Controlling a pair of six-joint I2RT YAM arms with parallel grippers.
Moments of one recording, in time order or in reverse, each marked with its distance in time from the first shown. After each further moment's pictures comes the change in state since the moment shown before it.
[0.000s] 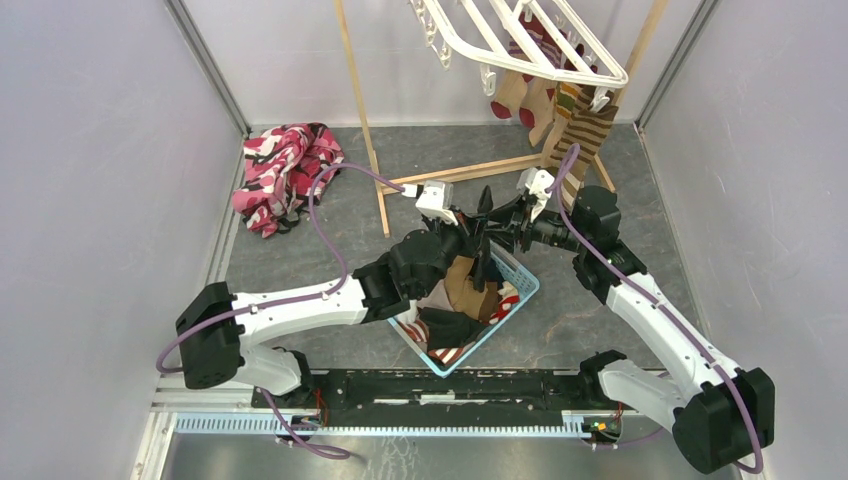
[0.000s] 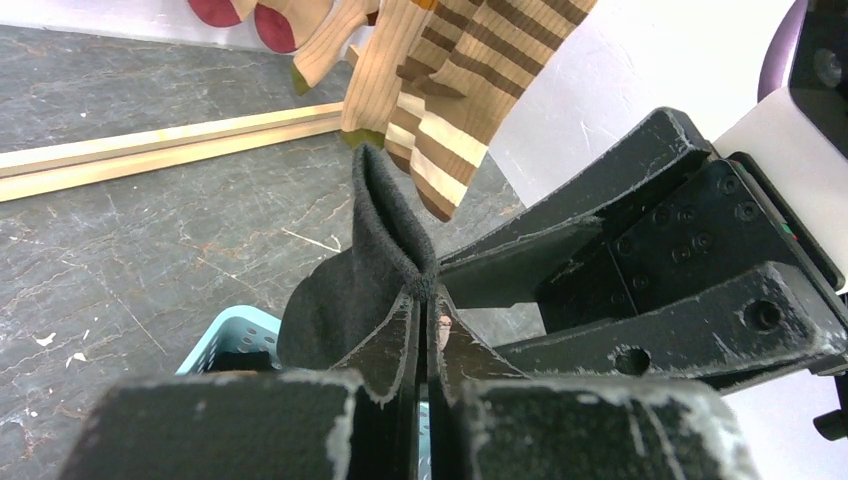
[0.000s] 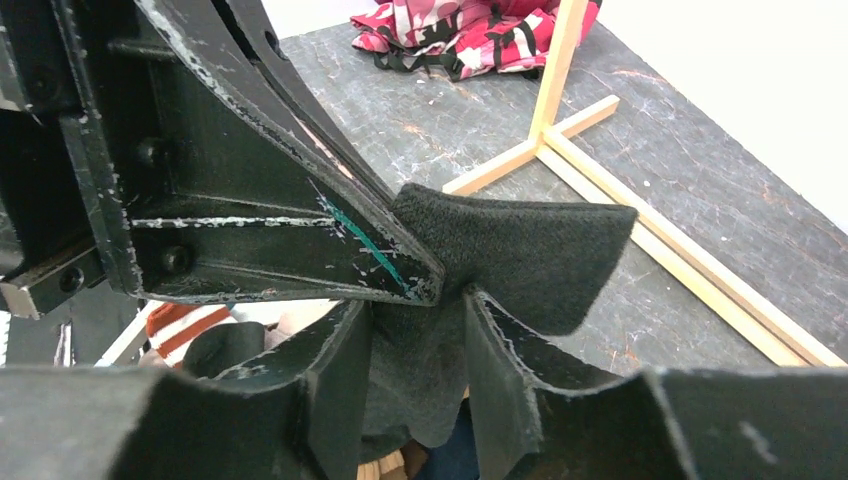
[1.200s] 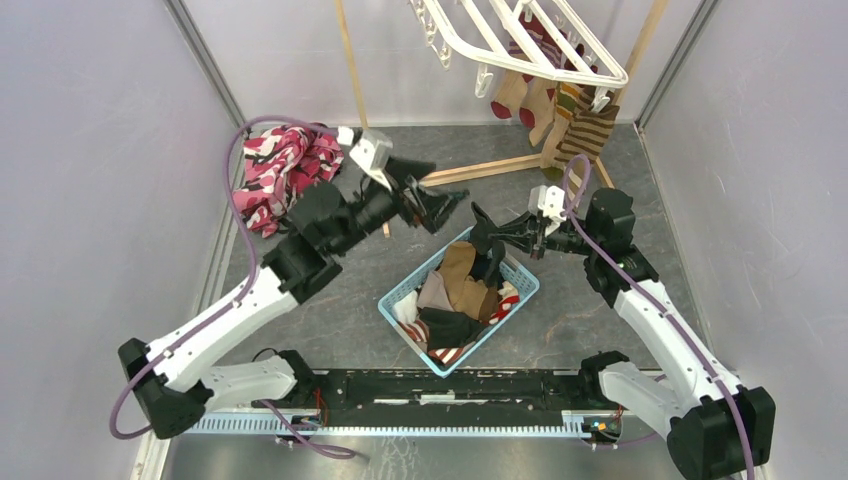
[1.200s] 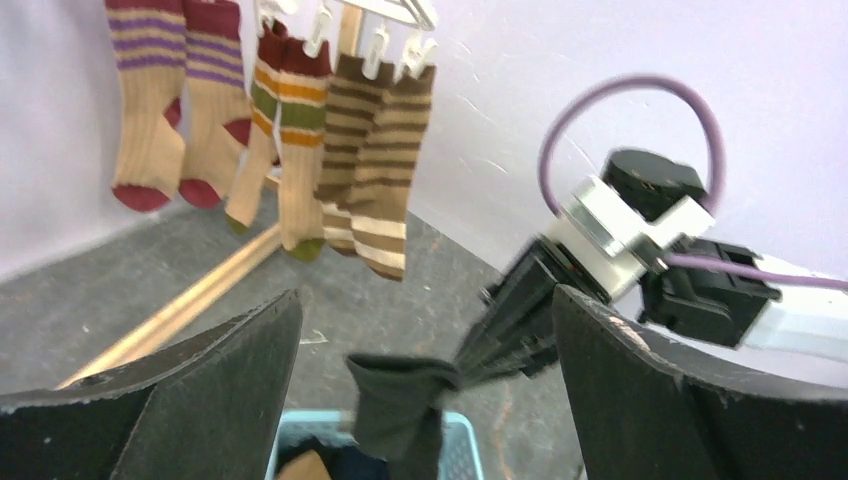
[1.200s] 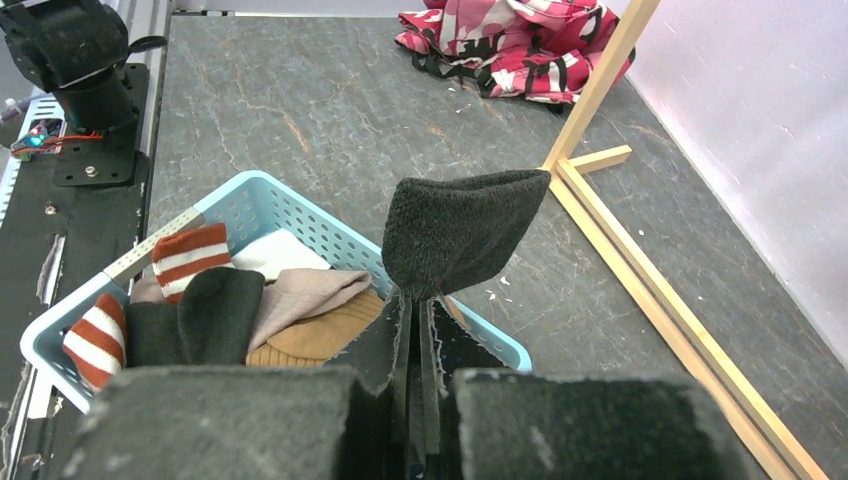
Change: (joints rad) left arm 0.254 -0.330 0.109 -0.247 0.594 0.209; right arm -0.095 -0.053 -0.013 -0.061 -0.223 -0.201
